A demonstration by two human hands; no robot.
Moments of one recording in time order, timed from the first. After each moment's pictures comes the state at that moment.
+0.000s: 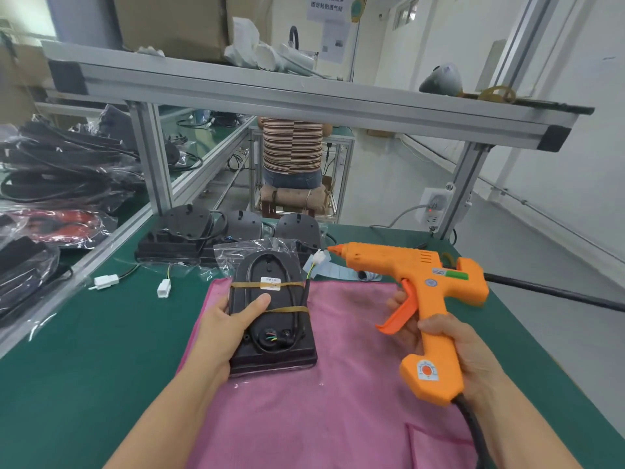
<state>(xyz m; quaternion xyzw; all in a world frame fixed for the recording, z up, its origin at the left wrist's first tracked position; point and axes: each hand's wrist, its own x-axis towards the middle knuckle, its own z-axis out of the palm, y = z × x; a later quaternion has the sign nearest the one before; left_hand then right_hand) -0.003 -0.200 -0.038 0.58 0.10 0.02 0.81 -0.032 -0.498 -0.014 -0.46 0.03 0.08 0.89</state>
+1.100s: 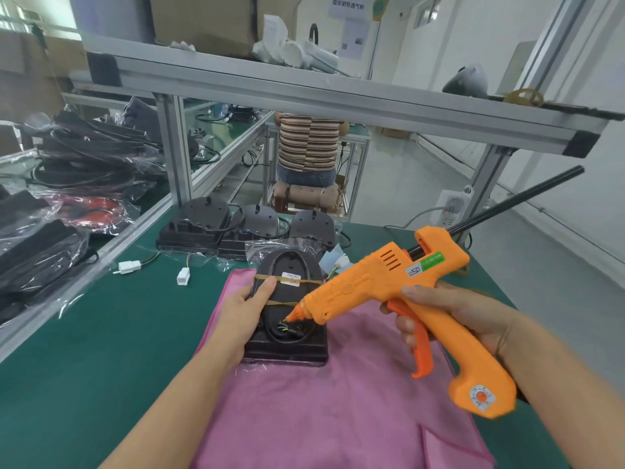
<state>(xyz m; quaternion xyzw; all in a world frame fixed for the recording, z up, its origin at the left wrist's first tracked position) 0.002 -0.198 -0.034 0.64 0.13 0.00 0.76 -0.017 -0.482 0.052 -0.75 -0.02 0.29 0.59</state>
